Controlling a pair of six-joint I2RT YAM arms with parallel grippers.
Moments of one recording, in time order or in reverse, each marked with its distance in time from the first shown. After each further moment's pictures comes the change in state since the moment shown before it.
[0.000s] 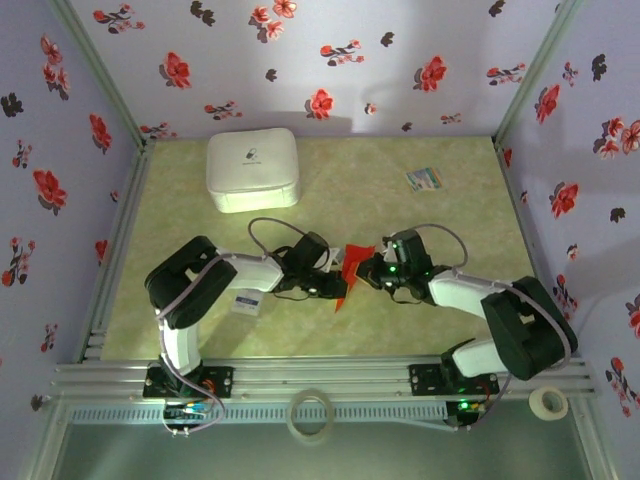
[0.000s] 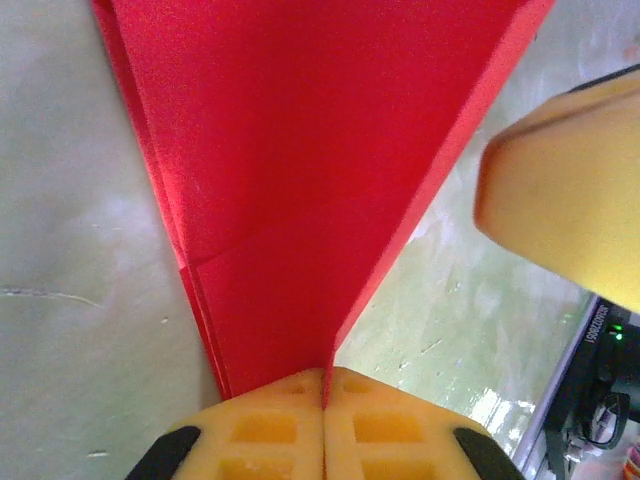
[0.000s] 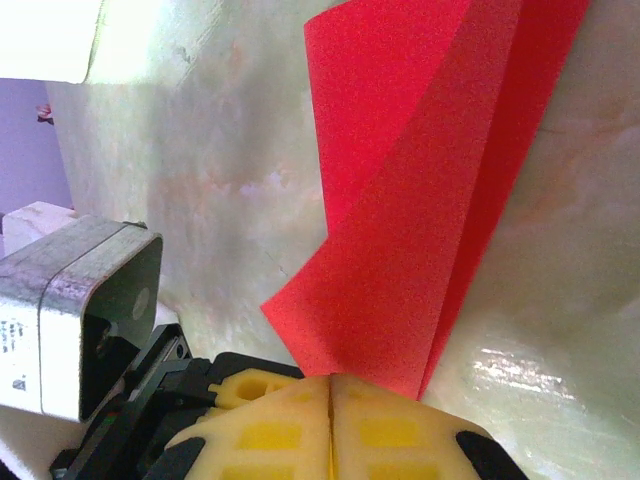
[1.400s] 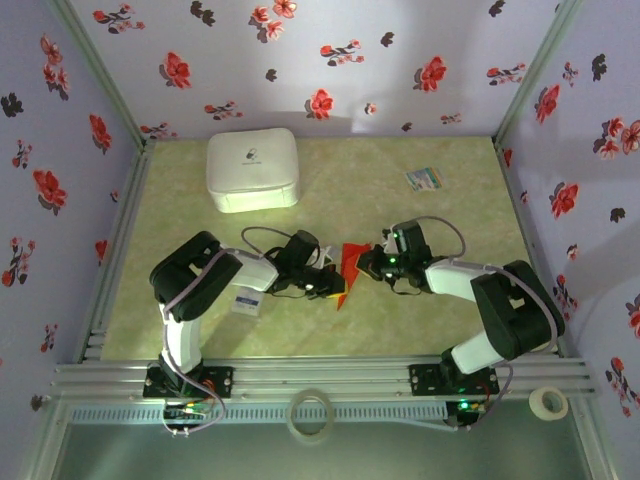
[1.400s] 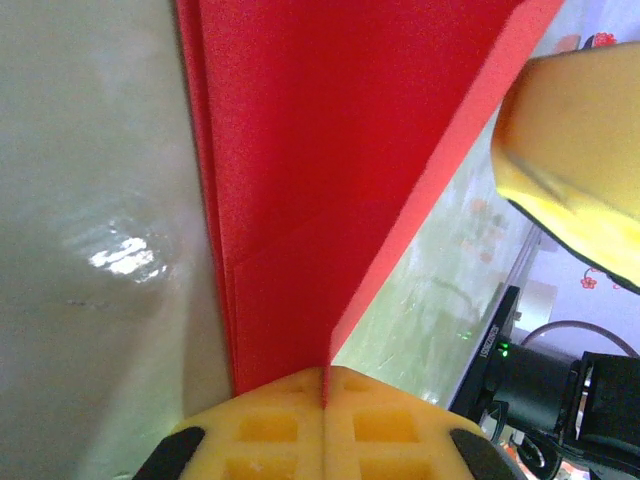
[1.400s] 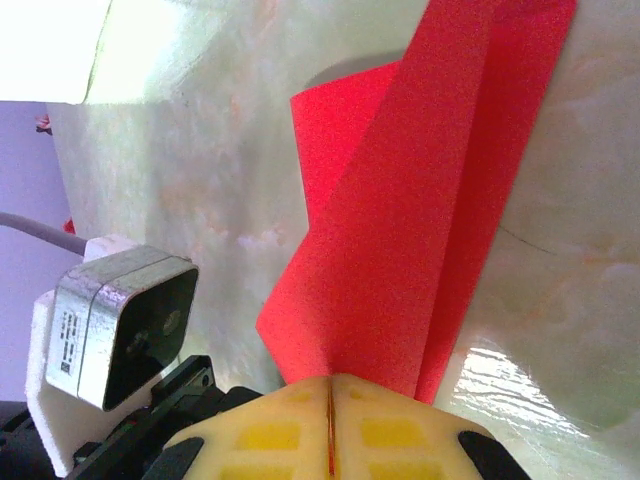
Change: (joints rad) left arm 0.060 0.049 -0.064 0.217 0.148 -0.237; right arm -0.063 0.100 0.068 0.007 -0.049 -0.061
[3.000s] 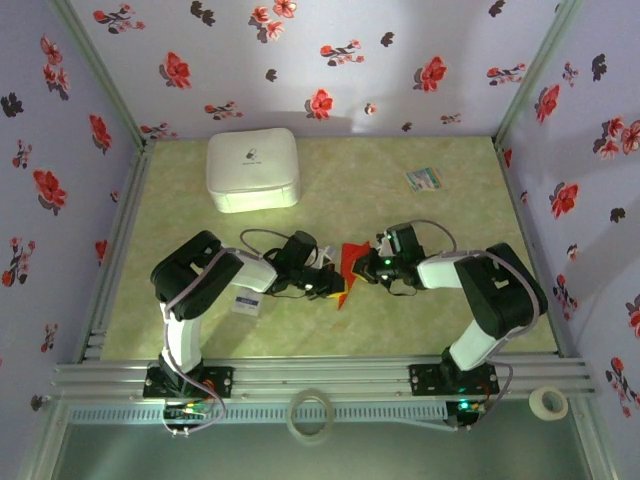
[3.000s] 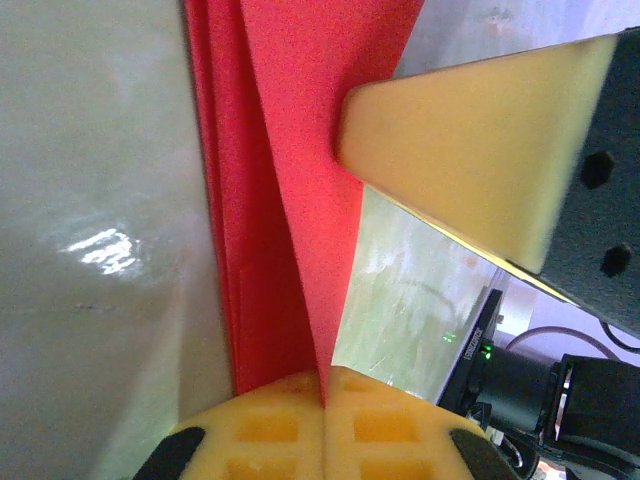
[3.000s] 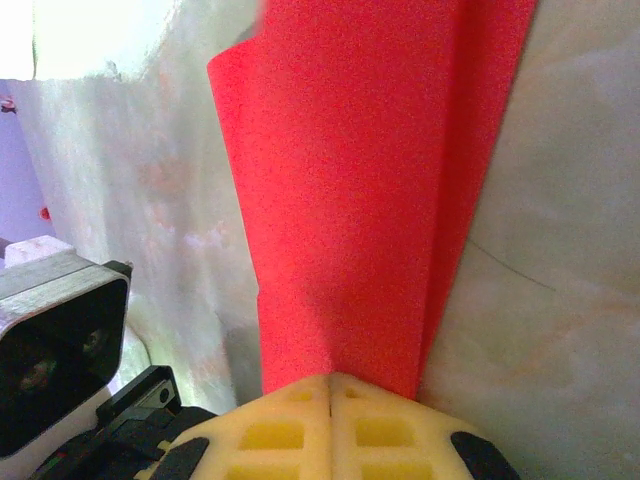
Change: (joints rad) left arm 0.007 0.009 -0.017 0.053 0.016 -0.039; right arm 0.006 0.148 0.027 0.056 -0.040 0.000
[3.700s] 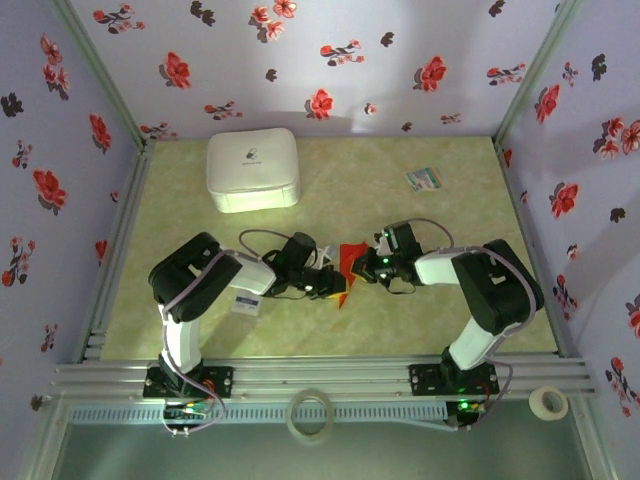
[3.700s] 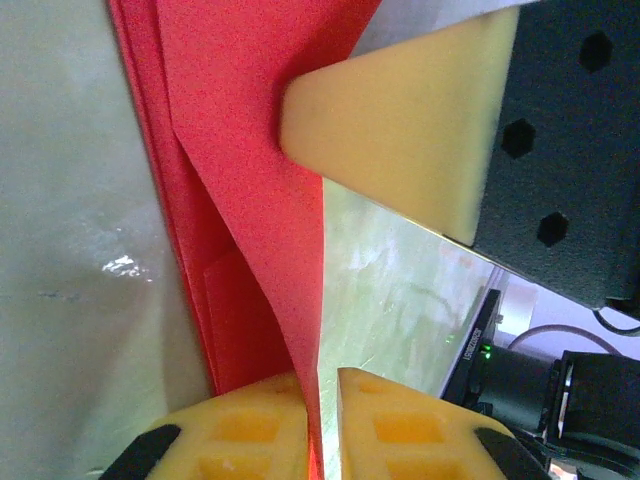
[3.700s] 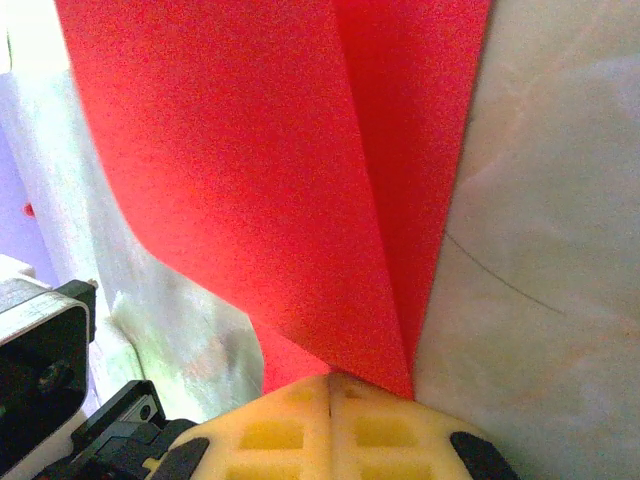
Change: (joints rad) left arm -0.011 -0.021 -0.026 0.037 -0.020 0.013; right arm 0.003 0.025 0.035 -0.053 0.001 -0.018
